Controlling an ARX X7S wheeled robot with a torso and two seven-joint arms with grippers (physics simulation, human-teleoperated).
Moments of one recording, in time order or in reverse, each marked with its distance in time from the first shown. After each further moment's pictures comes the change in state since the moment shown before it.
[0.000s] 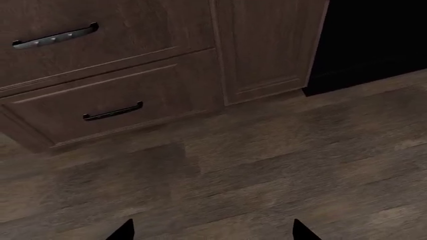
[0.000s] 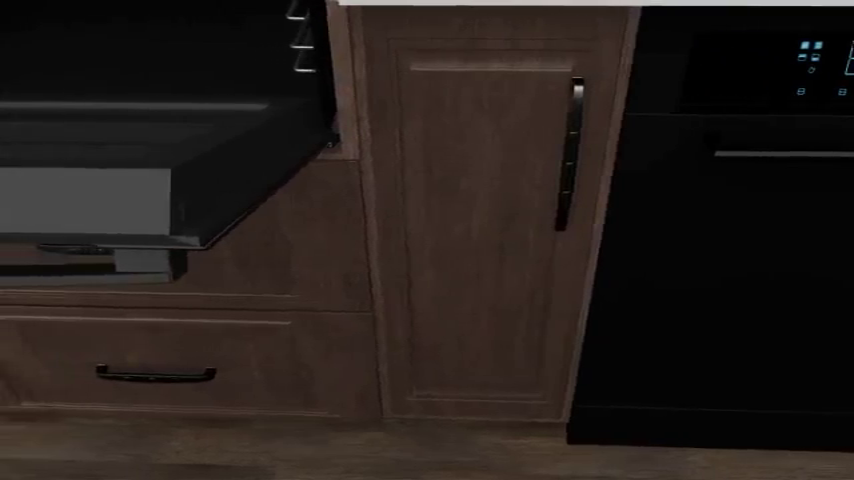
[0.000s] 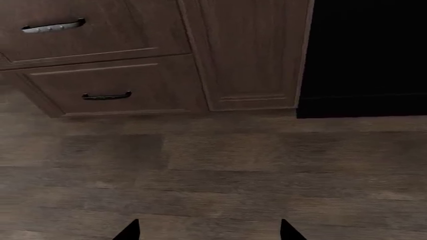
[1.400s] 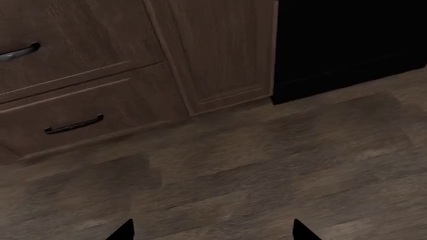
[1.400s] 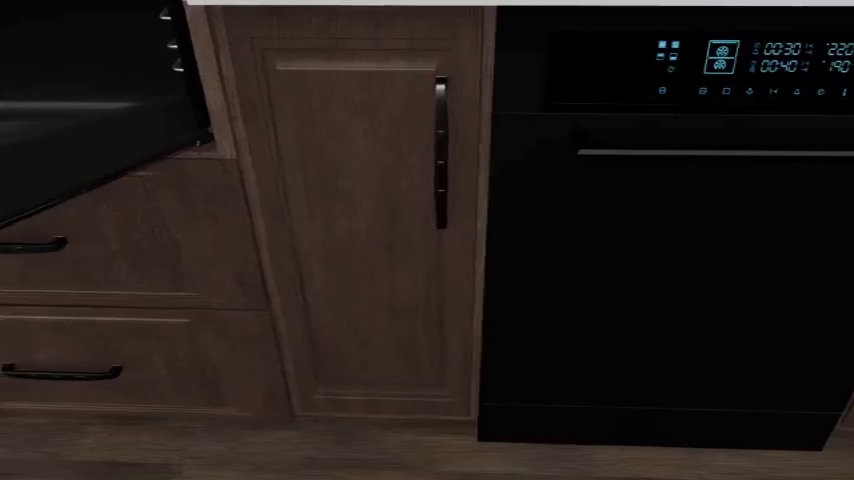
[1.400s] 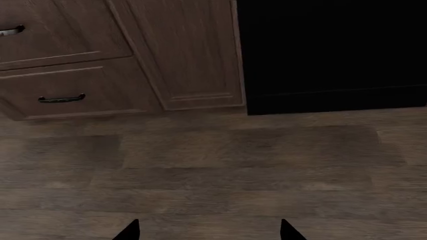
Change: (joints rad) left arm -0.012 0.013 0.002 -0.014 0.039 -0.008 0.003; right arm 0.004 -0.015 0.041 -0.006 -0.006 0.044 0.003
